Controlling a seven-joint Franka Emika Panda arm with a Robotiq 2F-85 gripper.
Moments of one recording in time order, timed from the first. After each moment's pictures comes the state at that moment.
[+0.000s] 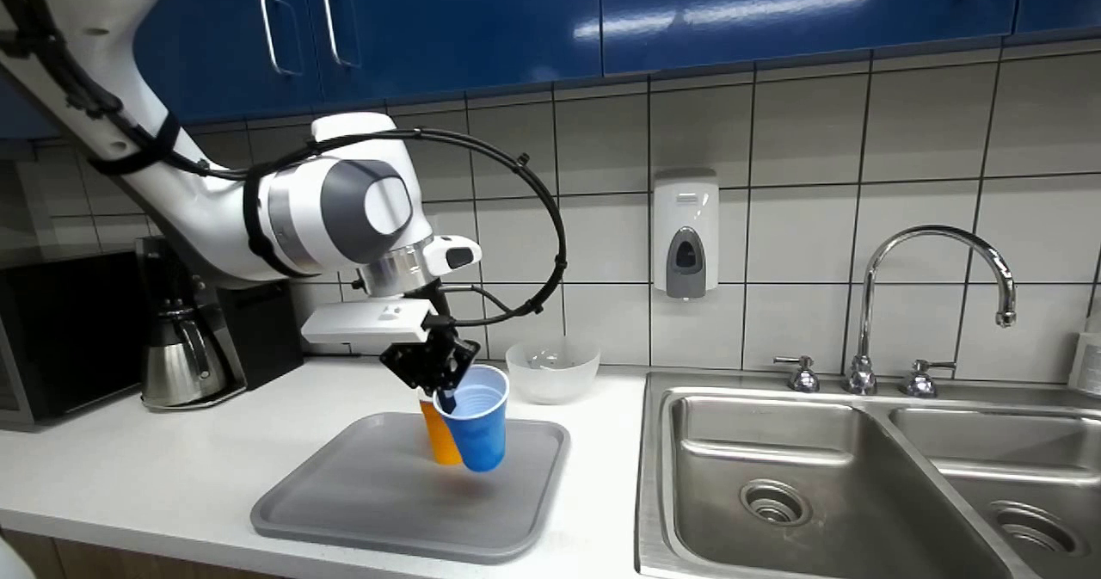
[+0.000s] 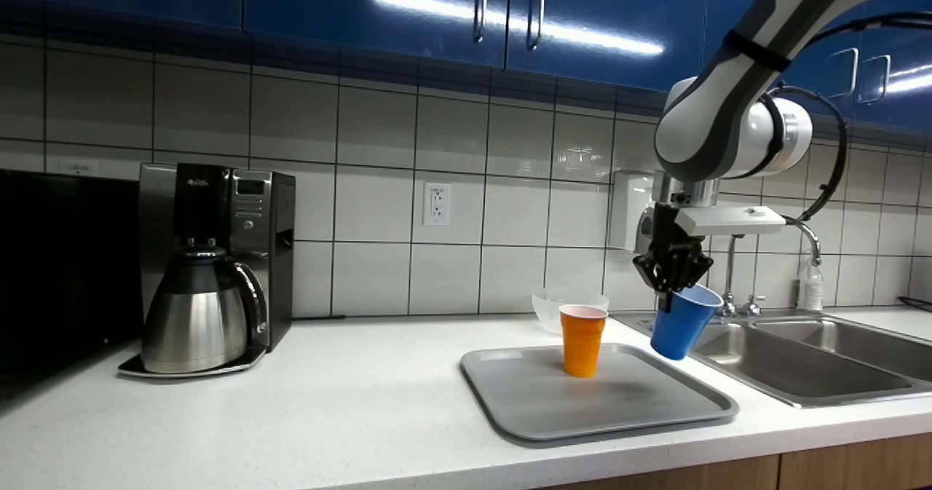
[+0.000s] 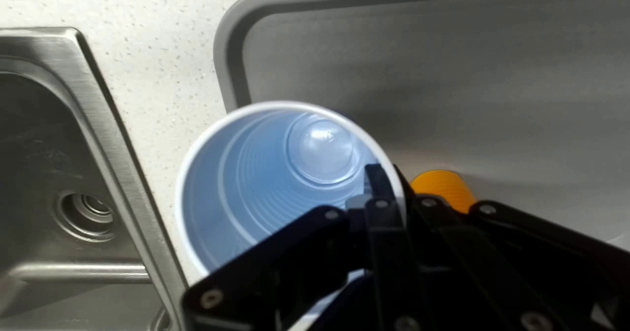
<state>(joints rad) -0.07 -0.29 0.00 -2.70 -0.17 2.62 0.08</state>
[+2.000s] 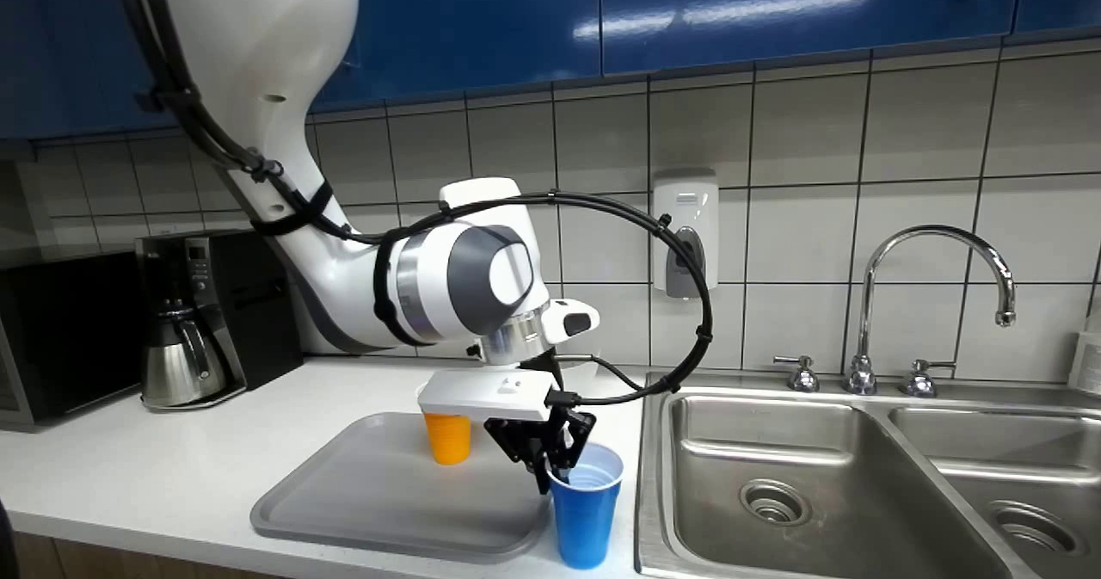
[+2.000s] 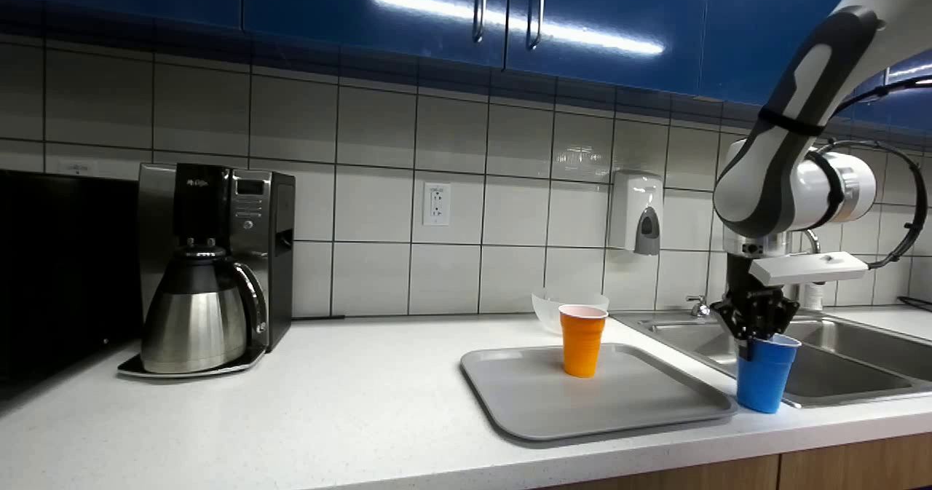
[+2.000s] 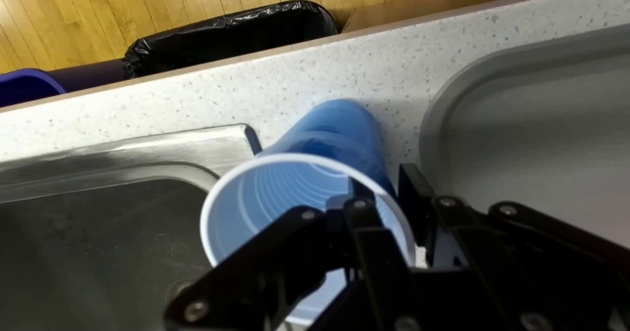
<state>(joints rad) -0.24 -0.07 -0.17 -2.67 -0.33 2.71 0.04</state>
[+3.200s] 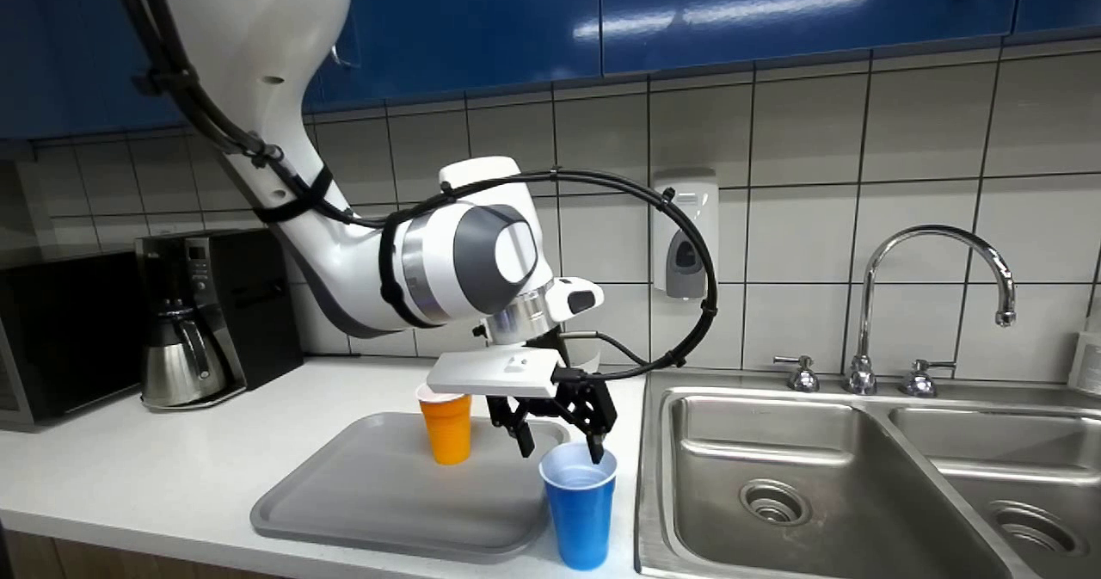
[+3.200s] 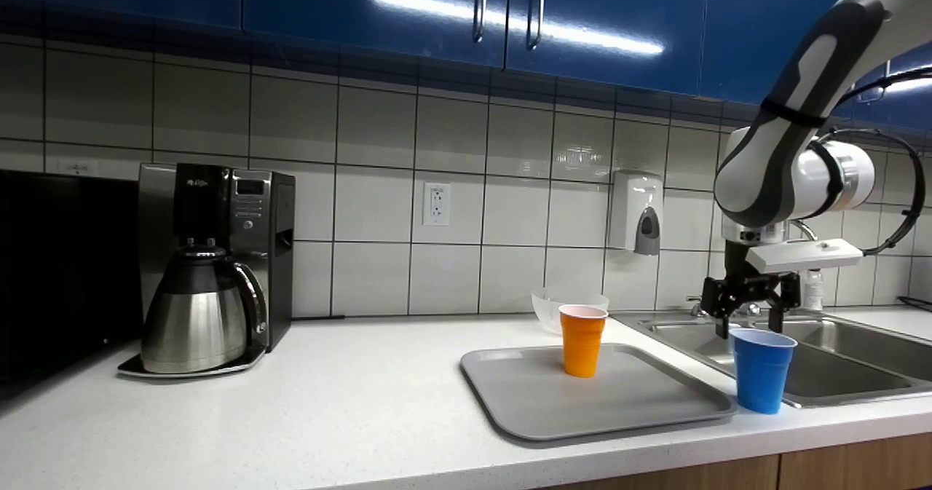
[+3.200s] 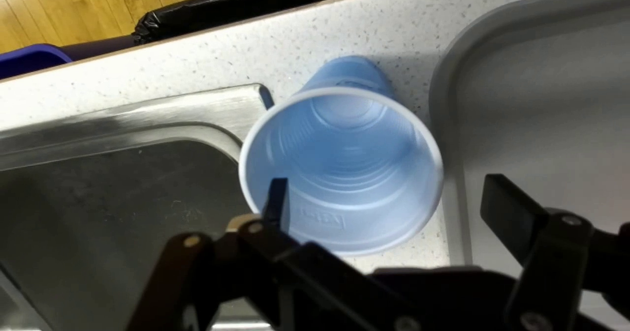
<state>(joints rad) -0.24 -0.10 -0.17 -2.64 -0.35 2.71 0.06</state>
